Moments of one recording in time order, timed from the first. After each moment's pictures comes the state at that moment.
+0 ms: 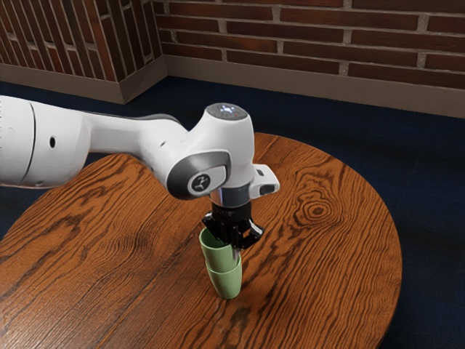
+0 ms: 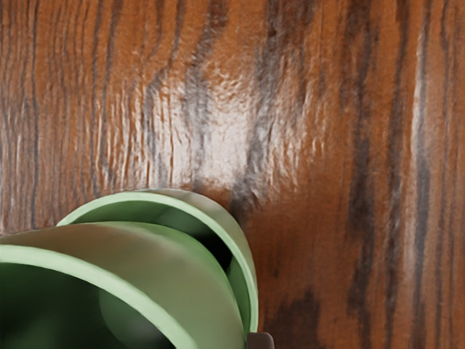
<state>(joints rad) -0.52 0.15 0.09 -2.01 0.05 2.12 -0.52</state>
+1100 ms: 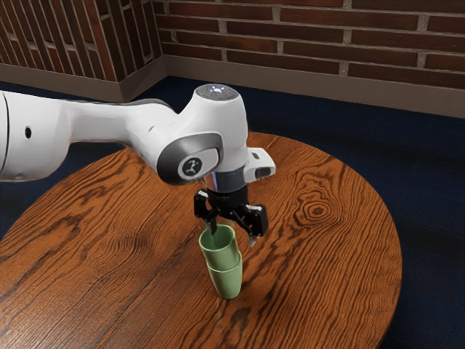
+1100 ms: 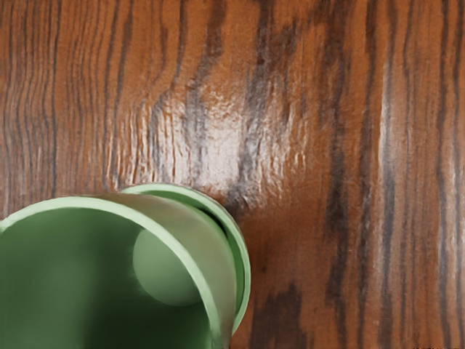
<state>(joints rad) -0.52 0.08 0.09 -1.99 0.05 2.07 -0.51</state>
